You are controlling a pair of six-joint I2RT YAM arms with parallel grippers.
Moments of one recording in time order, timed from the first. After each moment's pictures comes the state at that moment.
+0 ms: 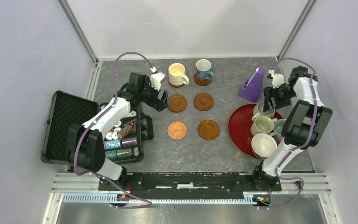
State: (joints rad) left arm -0.32 1.50 1.08 -0.33 0.37 0.24; right arm -0.41 1.84 1.48 -1.03 -0.36 -0.64
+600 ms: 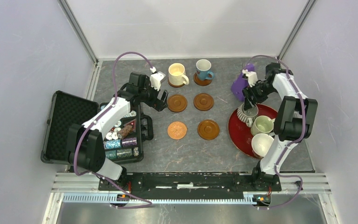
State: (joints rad) left arm -0.32 1.50 1.09 -0.34 0.35 0.24; right arm -0.17 1.90 1.49 -1.00 -0.46 -0.73
